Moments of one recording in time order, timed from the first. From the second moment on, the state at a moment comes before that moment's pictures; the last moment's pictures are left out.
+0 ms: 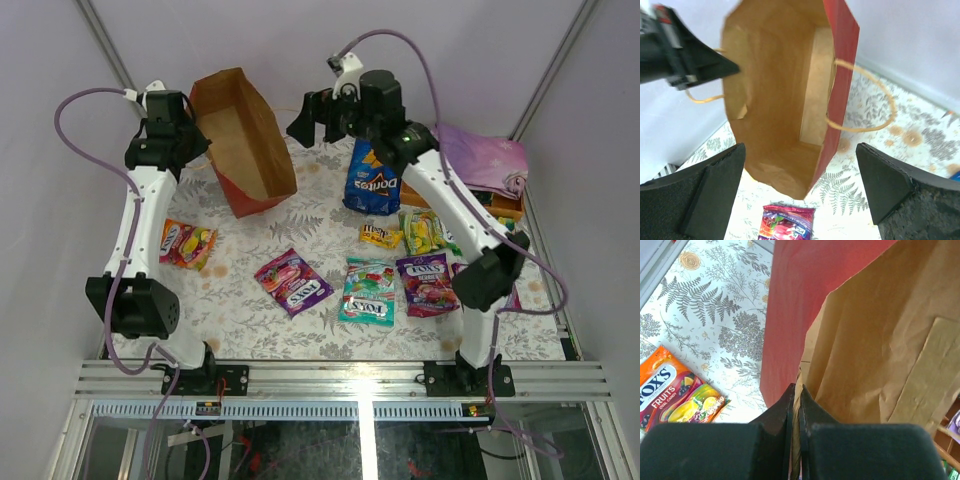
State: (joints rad) left arm 0.02 1.59 1.75 -0.72 -0.15 -0.54; right arm 0.59 1.97 2.15 -0.40 -0.33 0.27
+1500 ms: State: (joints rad) left arm 0.25 1.69 1.67 -0.66 -0.12 -1.15; right arm 0.59 1.69 1.82 -0.31 -0.23 0.23
